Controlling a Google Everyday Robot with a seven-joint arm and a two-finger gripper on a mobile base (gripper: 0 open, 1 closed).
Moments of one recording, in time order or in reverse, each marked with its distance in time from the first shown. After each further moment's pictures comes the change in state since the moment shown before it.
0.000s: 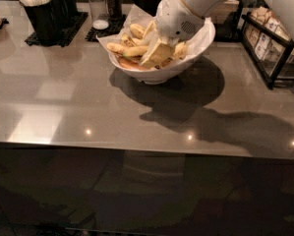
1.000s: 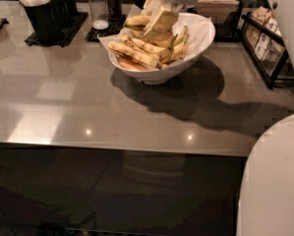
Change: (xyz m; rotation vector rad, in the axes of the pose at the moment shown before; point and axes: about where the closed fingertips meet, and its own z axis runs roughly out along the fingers) arm -0.012 -0.051 -0.038 0.021 0.013 -0.093
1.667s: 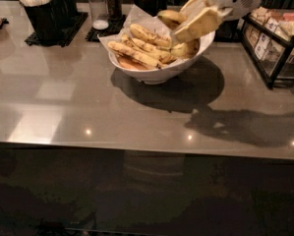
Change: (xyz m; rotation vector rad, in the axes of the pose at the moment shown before) arm 0.017 0.060 -0.057 -0.042 -0.323 0.279
